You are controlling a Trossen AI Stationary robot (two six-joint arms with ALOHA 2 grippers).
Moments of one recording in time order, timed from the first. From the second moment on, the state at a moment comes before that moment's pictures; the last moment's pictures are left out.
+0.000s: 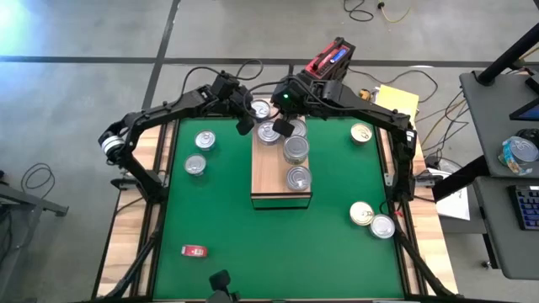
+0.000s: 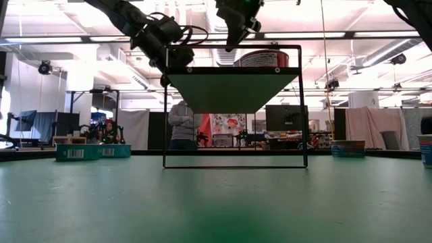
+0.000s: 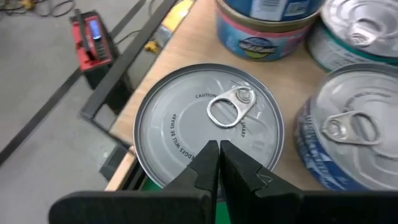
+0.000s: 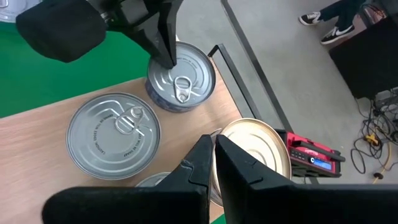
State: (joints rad) left arm 0.68 1.62 1.28 -0.40 0.15 0.21; right arm -0.31 1.94 2.20 -1.12 0.37 -0.11
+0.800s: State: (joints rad) left arm 0.70 1.49 1.28 -0.39 0.32 0.12; right arm -0.31 1.94 2.20 -1.15 0.37 -0.11
